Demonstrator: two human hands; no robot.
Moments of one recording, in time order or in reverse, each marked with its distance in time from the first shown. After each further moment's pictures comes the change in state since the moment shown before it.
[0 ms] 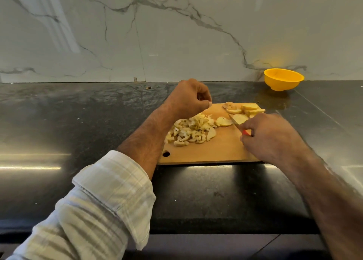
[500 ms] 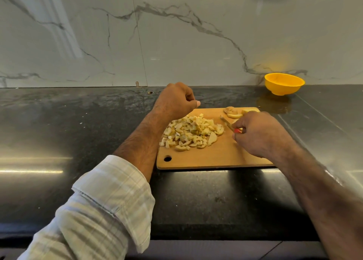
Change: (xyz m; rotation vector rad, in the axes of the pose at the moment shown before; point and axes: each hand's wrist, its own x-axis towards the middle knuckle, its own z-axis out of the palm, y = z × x) left_hand 0.003 -0.028 -0.012 0.157 0.089 -0.207; right_hand 0.024 -0.013 0.003 0.055 -0.022 -0.031
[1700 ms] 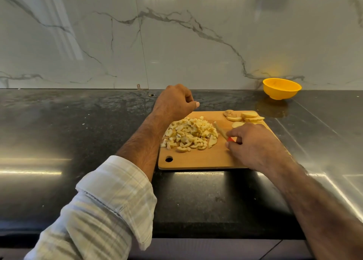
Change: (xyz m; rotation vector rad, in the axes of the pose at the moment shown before) left_hand -0.003 0.001 -0.005 0.078 0.033 -0.008; right_hand -0.027 -0.011 0.004 0.075 -0.006 -0.017
